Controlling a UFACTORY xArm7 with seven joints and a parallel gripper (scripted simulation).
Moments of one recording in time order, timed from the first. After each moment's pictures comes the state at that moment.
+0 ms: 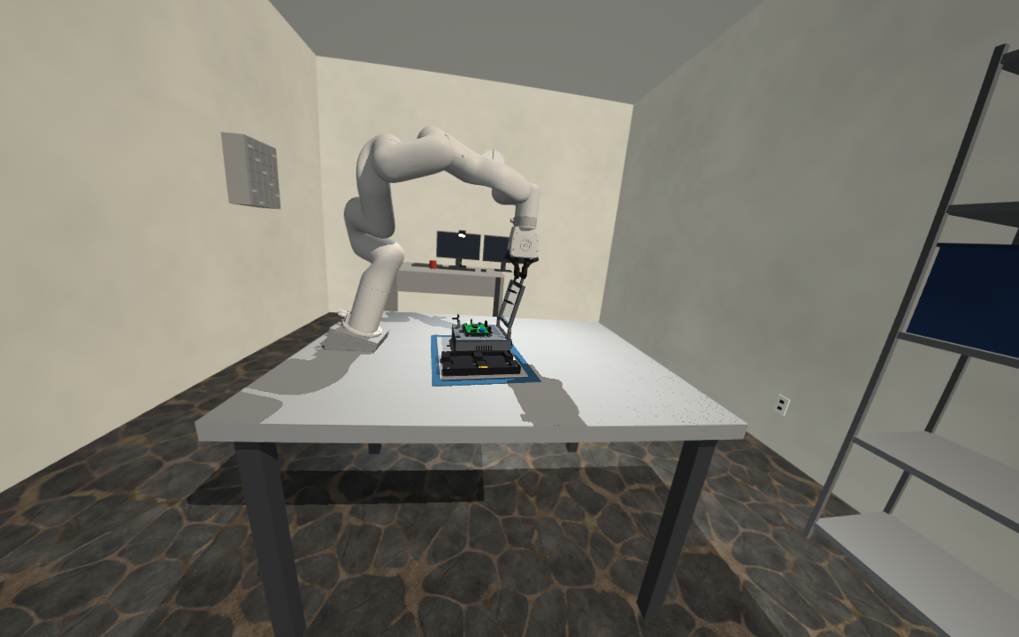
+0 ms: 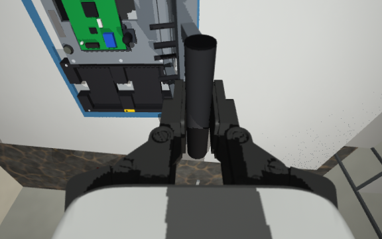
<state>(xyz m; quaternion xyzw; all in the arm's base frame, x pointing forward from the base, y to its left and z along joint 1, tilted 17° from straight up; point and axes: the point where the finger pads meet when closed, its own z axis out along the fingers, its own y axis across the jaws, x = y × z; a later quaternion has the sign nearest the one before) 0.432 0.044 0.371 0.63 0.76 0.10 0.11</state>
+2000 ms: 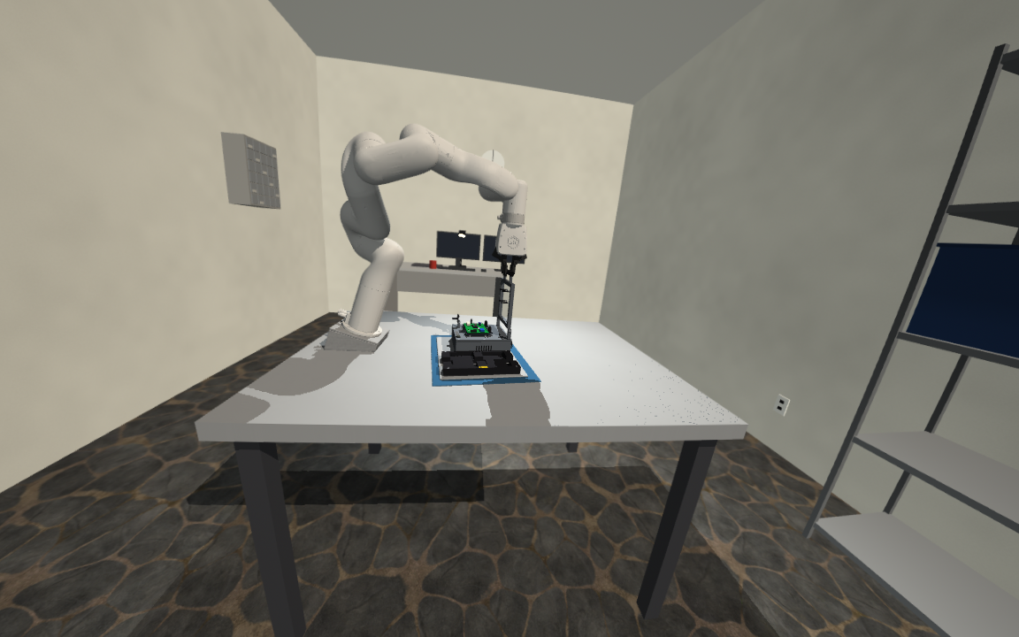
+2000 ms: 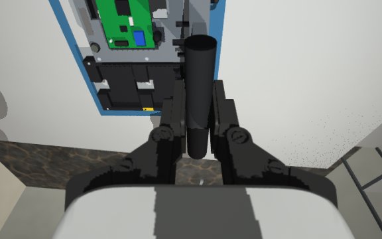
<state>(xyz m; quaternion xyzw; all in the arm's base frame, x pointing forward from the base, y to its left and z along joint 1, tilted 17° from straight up) 0.389 0.036 0.363 0.63 0.76 0.10 0.11</state>
